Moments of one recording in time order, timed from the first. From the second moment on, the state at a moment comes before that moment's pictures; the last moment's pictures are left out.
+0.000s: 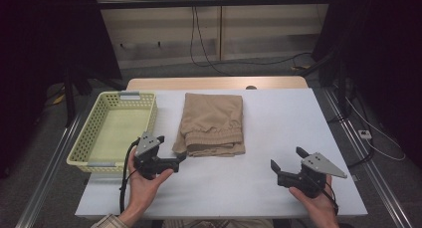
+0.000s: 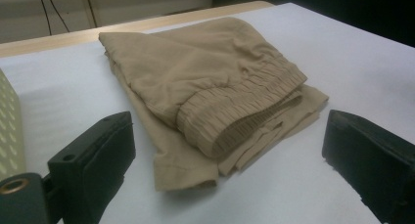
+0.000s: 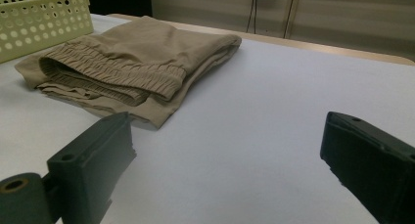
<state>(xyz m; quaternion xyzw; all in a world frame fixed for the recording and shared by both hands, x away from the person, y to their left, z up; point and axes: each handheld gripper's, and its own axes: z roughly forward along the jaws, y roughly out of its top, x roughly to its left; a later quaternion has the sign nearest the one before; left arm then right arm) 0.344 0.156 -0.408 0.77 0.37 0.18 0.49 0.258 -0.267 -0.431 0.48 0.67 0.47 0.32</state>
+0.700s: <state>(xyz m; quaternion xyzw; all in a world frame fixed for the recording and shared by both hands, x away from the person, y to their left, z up) 0.381 0.129 -0.404 0.78 0.37 0.17 0.48 0.259 -0.267 -0.432 0.48 0.68 0.46 0.32</state>
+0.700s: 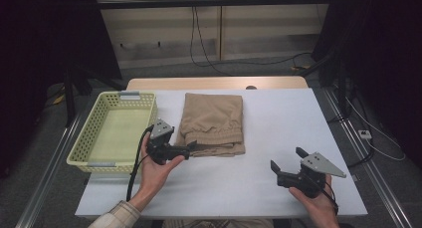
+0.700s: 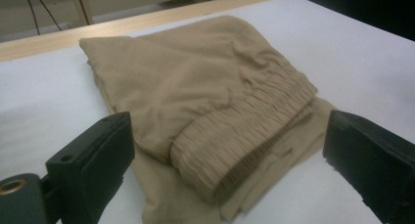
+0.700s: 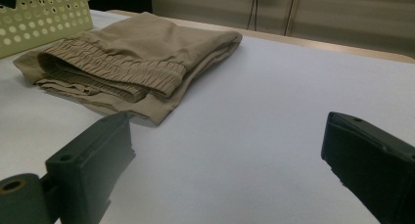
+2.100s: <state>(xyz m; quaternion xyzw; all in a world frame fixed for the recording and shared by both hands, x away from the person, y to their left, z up) 0.476 0.088 -0.419 0.78 0.44 0.12 0.43 0.260 -0.267 -0.434 0.48 0.69 0.46 0.30</state>
